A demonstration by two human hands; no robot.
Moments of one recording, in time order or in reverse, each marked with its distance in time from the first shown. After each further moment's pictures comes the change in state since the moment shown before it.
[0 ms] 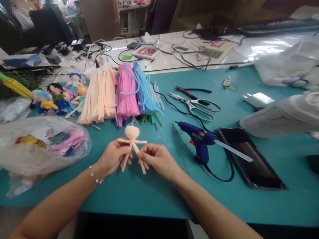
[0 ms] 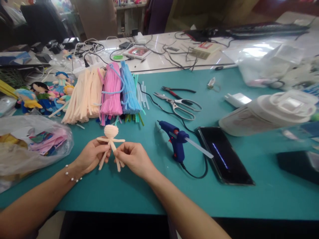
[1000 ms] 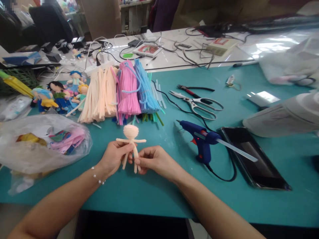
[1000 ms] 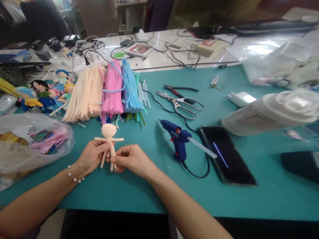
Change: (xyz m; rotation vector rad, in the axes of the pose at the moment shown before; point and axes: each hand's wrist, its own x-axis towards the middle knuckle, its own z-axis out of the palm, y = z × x) left_hand -0.001 -0.005 0.001 0.037 0.049 0.003; right_hand 0.001 -0.001 0.000 0.033 -0.141 0.203
